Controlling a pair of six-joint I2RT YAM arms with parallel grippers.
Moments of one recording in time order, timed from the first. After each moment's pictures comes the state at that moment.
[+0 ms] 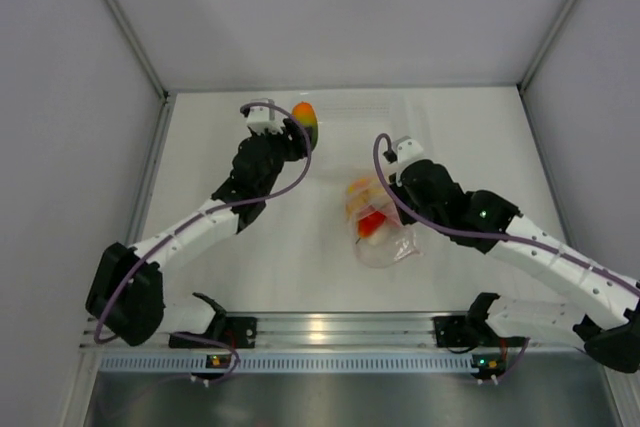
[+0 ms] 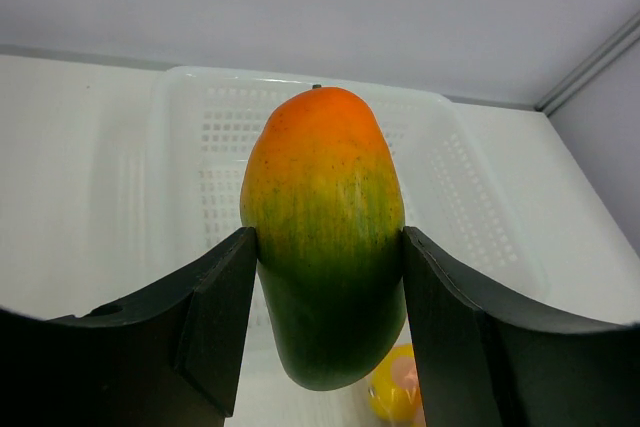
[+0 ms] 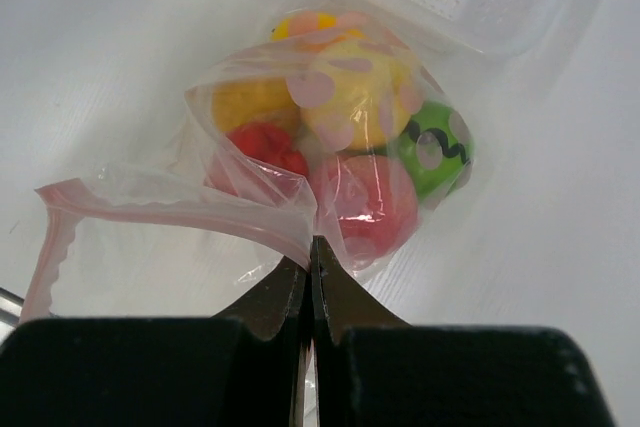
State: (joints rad) left arm -0.58 1.28 0.83 0.45 -0.28 -0.39; right arm 0.90 1.06 1.09 -0.75 0.37 0.22
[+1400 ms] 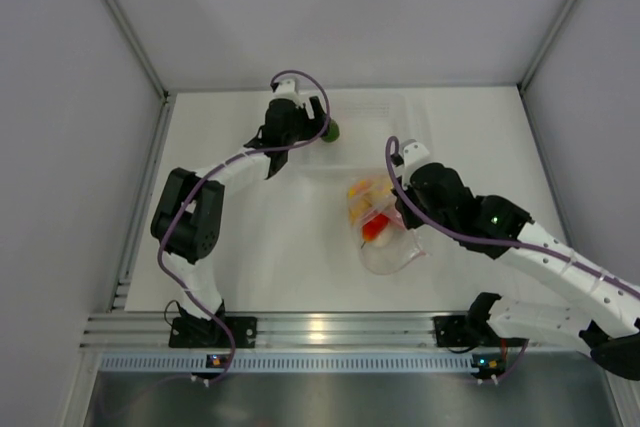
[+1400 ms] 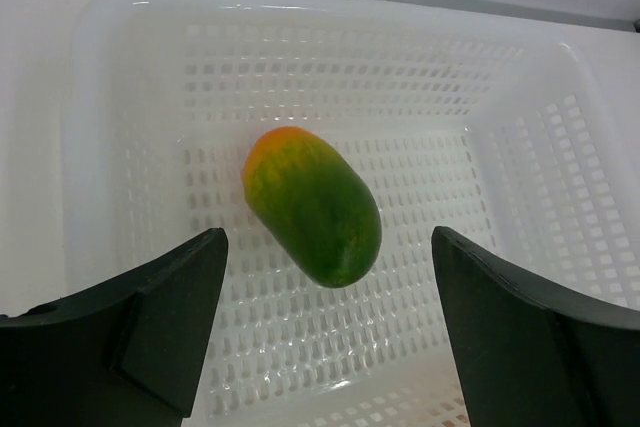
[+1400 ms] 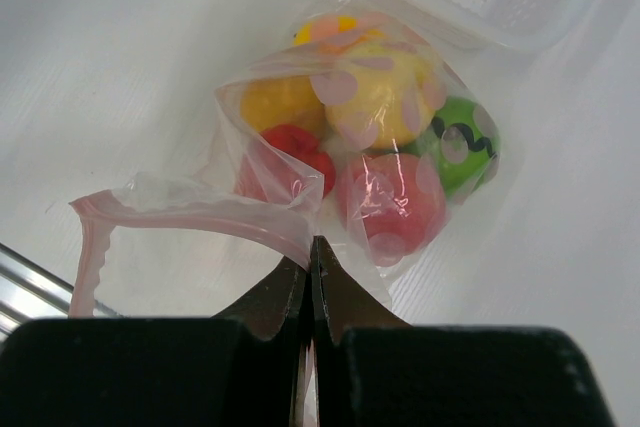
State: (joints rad) left arm -0.42 1.88 1.27 0.30 -0.06 -0.45; right arm 0.90 0.99 1.07 -0.75 0.31 0.23
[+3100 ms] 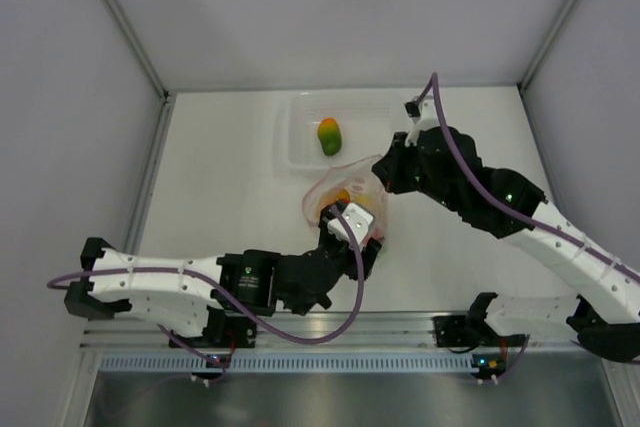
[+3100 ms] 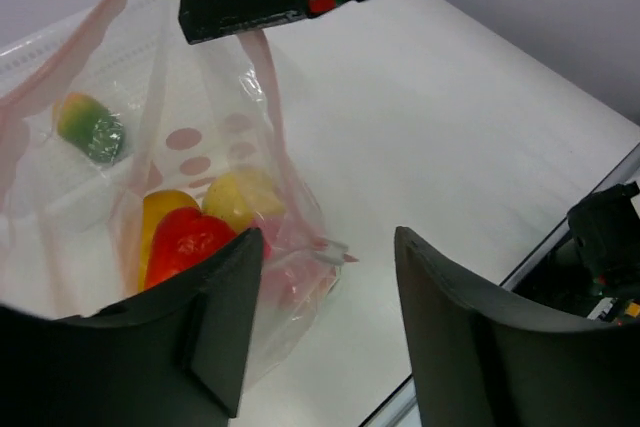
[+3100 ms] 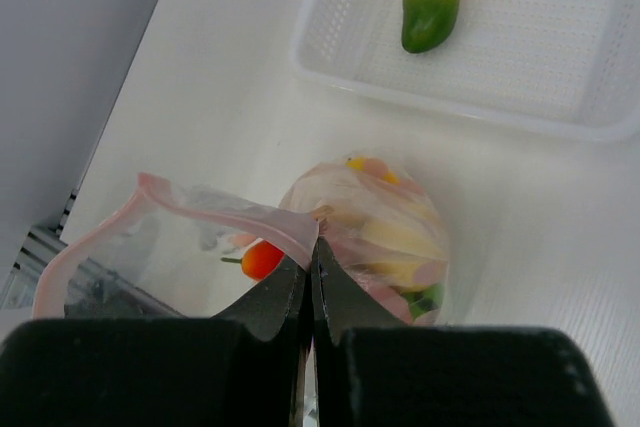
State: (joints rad) left arm -1.63 1.18 1.16 -0.23 -0.88 -0.23; right arm 0.93 1.12 1.42 -0.73 0.32 0.55
